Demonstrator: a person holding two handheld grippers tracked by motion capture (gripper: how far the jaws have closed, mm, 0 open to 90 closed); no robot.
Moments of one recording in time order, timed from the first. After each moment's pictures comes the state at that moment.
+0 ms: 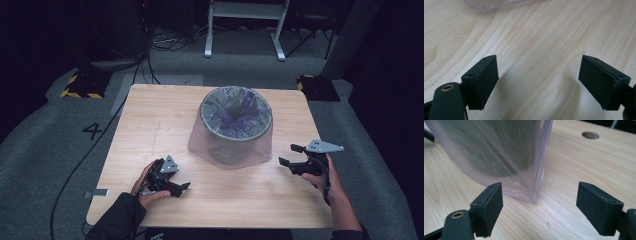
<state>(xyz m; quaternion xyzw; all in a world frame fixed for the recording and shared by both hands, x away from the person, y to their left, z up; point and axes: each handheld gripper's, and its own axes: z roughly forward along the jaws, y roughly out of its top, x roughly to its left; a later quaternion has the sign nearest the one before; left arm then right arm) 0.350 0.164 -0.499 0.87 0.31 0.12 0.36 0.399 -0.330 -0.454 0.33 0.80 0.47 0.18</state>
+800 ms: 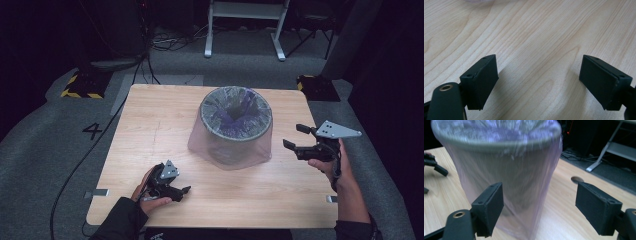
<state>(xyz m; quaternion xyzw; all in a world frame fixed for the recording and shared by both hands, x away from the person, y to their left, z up) 0.340 0.163 -0.504 0.87 0.31 0.13 0.36 0.395 -0.311 -0.365 0.28 0.78 0.50 0.24</state>
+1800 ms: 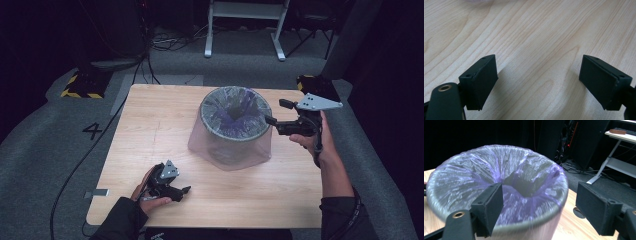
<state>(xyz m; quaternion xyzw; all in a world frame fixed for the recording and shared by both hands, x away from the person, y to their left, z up) 0.340 0.163 -0.504 0.87 0.31 0.13 0.36 0.435 -0.250 -0.315 0.26 0.78 0.51 0.26</state>
